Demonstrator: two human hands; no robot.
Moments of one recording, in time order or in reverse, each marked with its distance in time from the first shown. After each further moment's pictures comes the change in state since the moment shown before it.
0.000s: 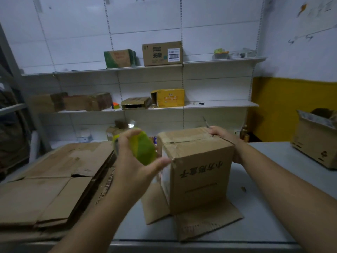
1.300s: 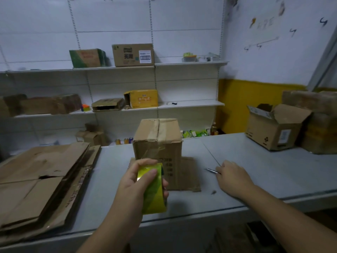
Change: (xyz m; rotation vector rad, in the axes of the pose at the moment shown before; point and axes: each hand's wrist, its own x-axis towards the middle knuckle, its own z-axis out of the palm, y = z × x) left_hand -0.076 0.044 0.029 -0.714 -0.284 -0.542; right_hand -0.102 0.117 -0.076 -1.622 0.400 -0.174
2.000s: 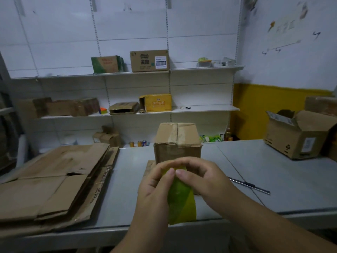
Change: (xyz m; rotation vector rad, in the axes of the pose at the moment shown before) left_hand -0.020 0.006 0.009 0.080 0.084 0.248; right_hand -0.060 -0.137 -0.129 1.545 -0.167 -0.416
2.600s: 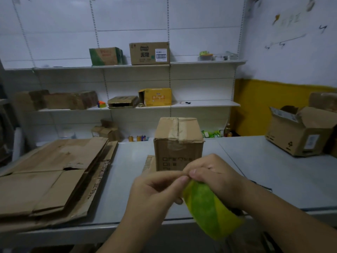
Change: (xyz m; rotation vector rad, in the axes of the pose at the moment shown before) left_hand 0.009 0.001 -0.020 0.232 -0.166 0.110; right_hand 0.009 -0.007 -0.023 -0.417 -0.130 -0.038
